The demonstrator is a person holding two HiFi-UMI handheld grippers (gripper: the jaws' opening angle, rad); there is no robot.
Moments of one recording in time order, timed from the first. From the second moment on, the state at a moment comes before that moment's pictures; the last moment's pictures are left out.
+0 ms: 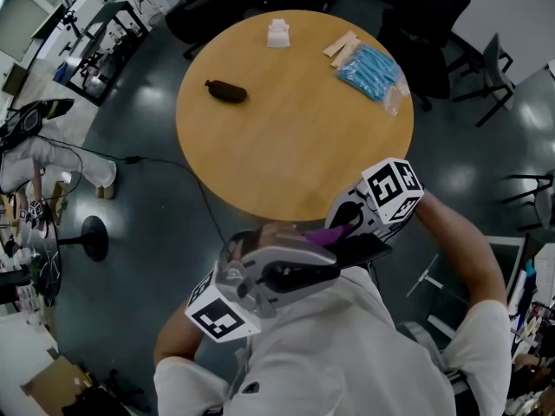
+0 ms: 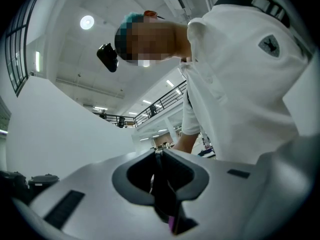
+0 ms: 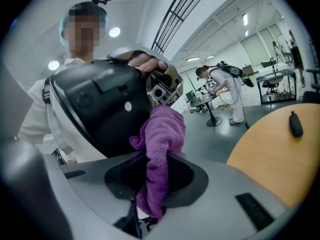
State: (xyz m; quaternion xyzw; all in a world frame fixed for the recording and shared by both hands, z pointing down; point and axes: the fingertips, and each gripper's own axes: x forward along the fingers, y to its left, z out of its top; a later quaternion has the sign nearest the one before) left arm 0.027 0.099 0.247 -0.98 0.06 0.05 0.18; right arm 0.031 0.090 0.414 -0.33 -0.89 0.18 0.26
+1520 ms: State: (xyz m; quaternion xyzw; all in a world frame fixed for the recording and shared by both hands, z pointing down) left arm -0.064 -0.105 0.689 -0.77 0.48 0.08 -0.40; right arm 0.176 -0.100 0.716 0.46 -0.75 0.25 0.41
